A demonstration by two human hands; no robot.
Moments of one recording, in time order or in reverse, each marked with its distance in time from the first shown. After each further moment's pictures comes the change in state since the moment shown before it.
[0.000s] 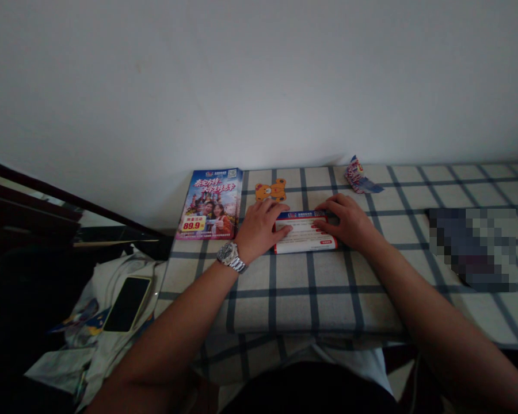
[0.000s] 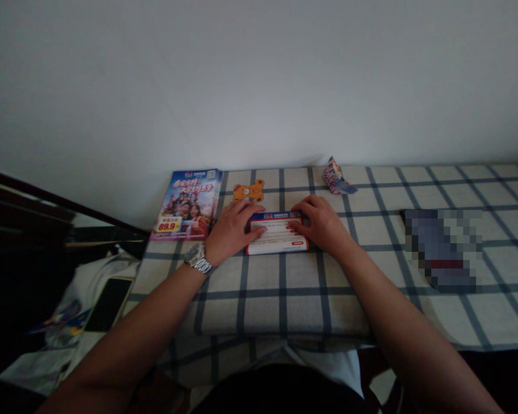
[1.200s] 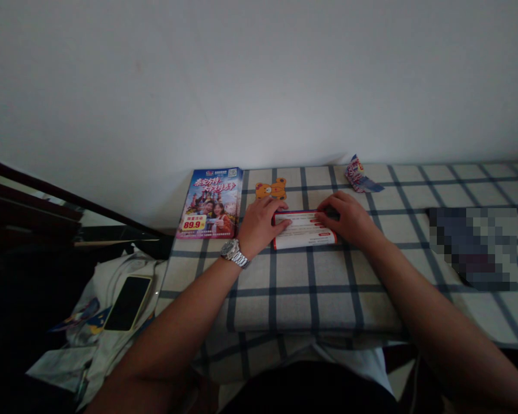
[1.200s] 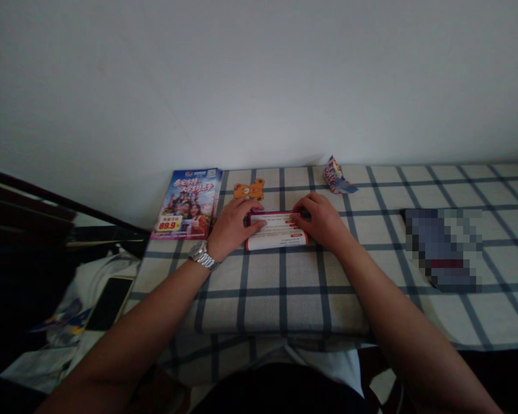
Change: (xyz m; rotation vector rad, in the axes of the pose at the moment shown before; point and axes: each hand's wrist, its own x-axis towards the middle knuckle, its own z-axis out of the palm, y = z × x) left_hand 0.008 -0.003 0.003 -0.108 0.055 -0.084; right_hand 0.008 -0.004 -0.003 0.041 0.017 0.052
